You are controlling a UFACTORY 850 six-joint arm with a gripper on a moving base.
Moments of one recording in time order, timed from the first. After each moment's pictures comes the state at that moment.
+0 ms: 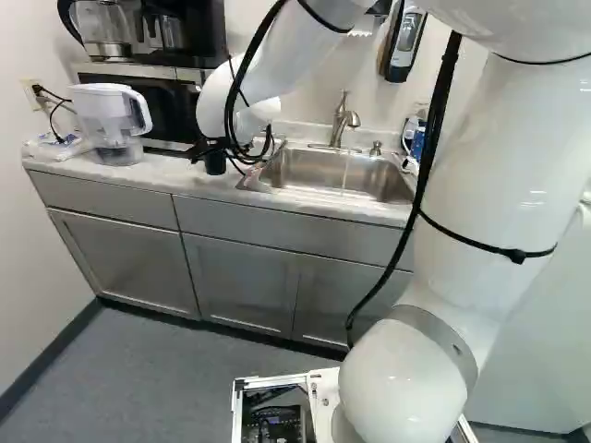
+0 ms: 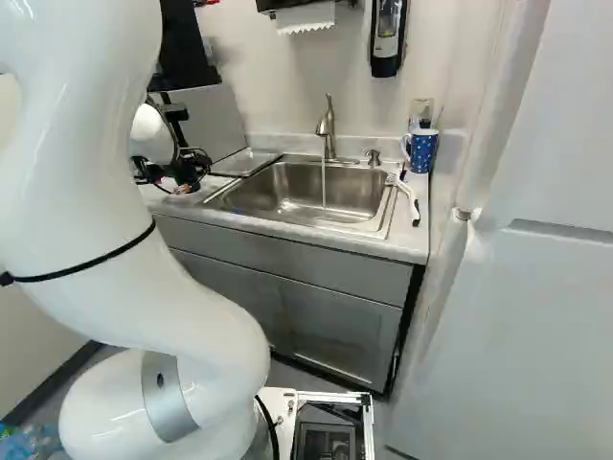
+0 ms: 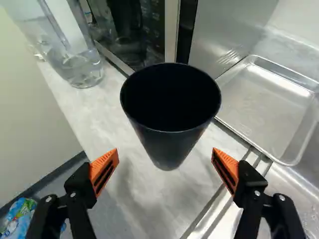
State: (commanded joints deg) arm 30.6 -5.9 -53.8 0.0 7.5 0.0
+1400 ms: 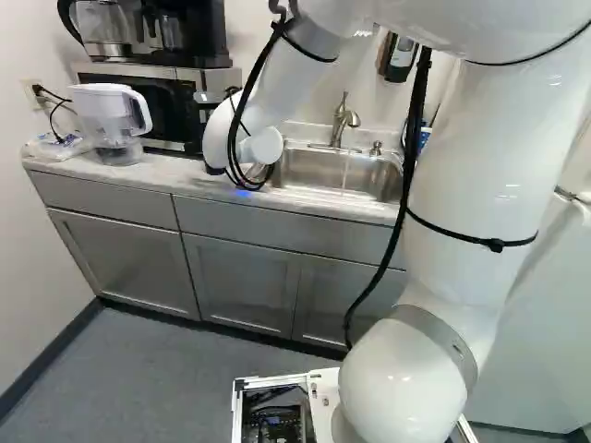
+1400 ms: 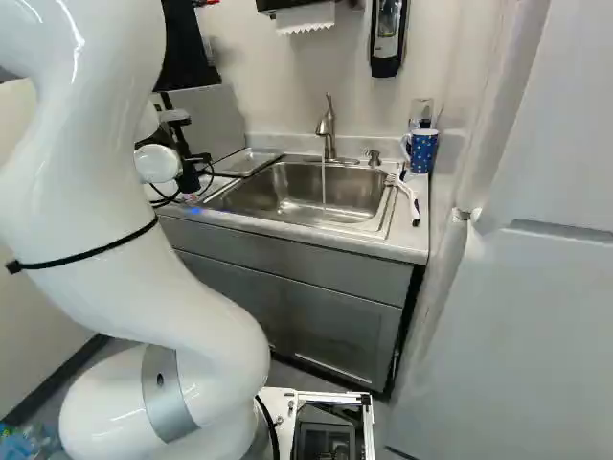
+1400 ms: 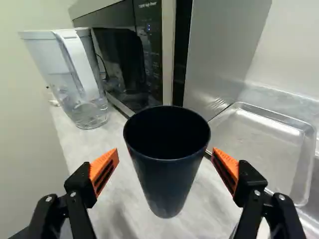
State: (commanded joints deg) arm 30.3 -9.5 -48.5 0.0 36.6 0.0
